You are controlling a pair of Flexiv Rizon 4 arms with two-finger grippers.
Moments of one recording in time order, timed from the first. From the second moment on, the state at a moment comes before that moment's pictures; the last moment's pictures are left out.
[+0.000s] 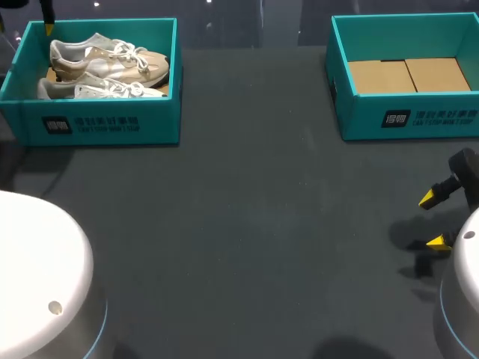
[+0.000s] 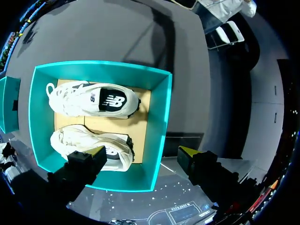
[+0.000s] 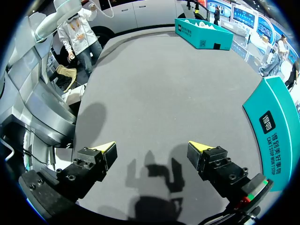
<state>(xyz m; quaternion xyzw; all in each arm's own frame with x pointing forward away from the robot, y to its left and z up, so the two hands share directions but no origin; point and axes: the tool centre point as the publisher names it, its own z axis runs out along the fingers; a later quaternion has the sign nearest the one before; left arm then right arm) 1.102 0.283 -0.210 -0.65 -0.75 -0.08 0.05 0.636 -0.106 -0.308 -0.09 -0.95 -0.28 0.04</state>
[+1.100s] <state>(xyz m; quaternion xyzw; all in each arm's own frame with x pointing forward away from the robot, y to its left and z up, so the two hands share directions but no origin) 1.061 0.277 -0.261 -0.69 -0.72 -0.04 0.04 0.636 -0.106 -0.308 -0.09 -0.95 -0.28 0.04</state>
